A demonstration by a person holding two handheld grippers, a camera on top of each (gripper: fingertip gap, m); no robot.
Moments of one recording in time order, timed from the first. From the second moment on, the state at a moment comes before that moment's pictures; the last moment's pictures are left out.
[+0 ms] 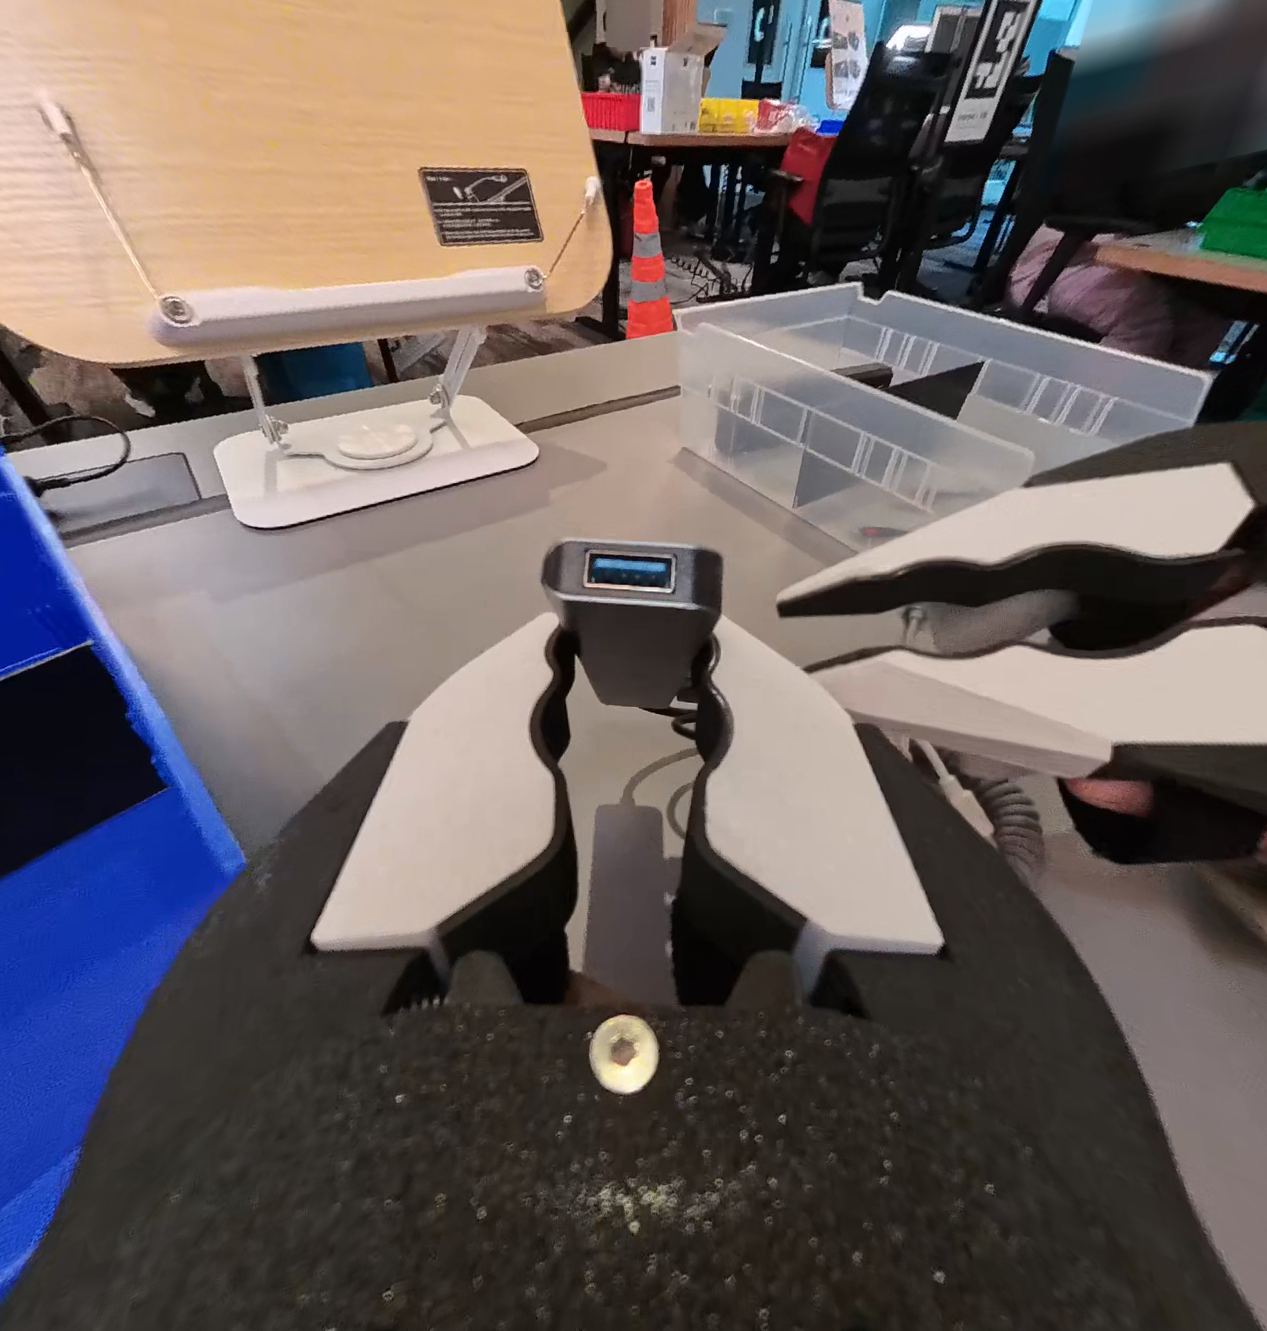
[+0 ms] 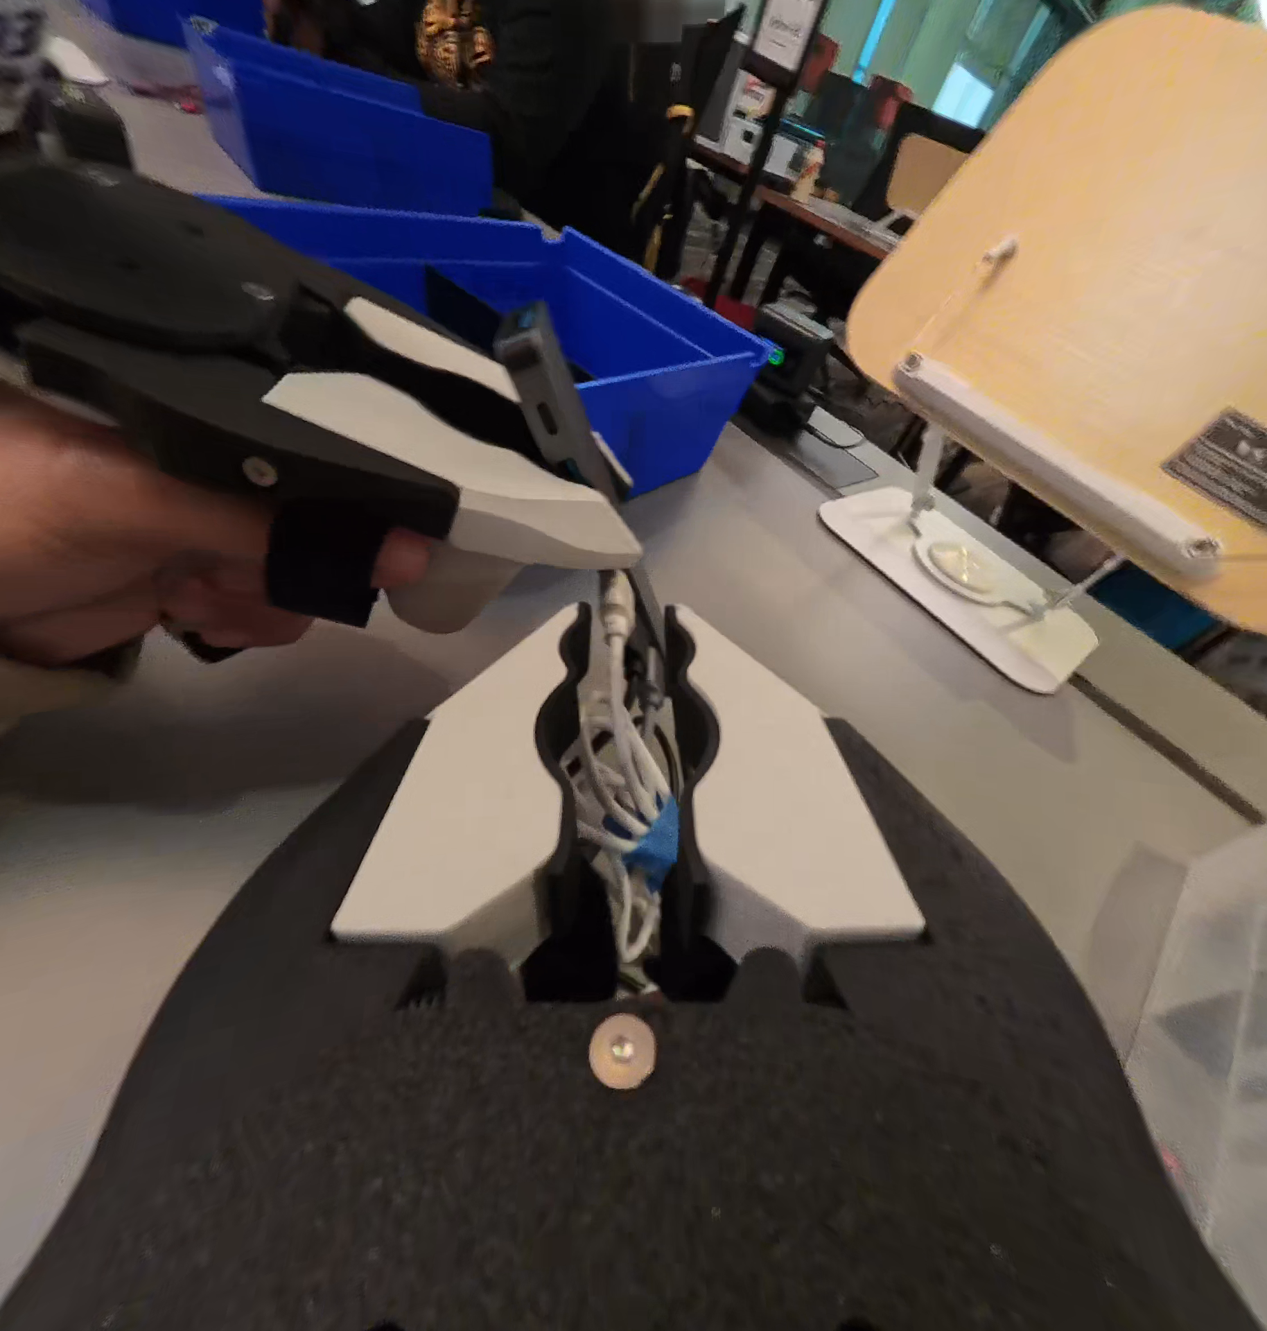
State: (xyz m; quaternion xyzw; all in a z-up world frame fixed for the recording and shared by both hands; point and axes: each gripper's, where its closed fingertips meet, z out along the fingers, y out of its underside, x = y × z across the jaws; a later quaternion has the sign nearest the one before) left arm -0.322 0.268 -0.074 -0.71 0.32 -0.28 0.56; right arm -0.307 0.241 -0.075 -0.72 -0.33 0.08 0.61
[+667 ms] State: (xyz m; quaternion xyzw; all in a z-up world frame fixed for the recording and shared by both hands) left arm -0.340 0.271 -0.043 -0.68 0.31 -0.20 0.64; right arm -0.252 0.227 0.014 -0.66 -0.36 0.14 0.64
